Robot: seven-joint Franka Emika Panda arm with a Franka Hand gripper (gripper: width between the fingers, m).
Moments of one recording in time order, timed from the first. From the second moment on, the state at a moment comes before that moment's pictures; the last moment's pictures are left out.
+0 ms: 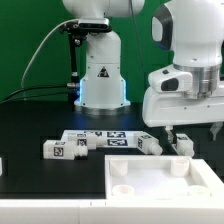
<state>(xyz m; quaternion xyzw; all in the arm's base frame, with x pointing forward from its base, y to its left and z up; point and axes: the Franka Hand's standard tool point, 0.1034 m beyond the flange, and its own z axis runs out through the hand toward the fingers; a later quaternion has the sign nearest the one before) 0.436 0.162 0.029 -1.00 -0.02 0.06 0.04</state>
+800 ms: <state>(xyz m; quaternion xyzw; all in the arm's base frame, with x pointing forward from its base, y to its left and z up) 0.408 0.167 0.011 -1.00 -0.01 0.08 0.03</state>
